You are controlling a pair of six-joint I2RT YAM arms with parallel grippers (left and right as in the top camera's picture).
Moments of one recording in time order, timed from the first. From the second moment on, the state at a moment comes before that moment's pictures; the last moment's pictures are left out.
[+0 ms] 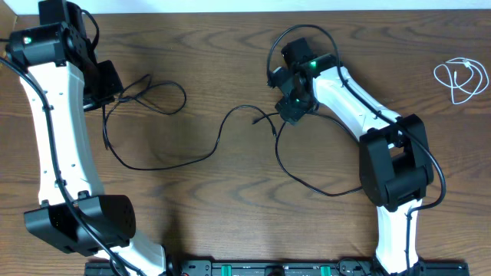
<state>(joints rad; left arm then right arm) 0.22 1.80 2.00 -1.55 -0.10 -0.20 0.42 2.17 1.71 -0.91 -0.08 -0.40</state>
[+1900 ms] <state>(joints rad) 0.17 1.80 2.00 -1.49 0.03 -0.20 0.23 2.20 1.73 -0.98 -0.26 -0.38</state>
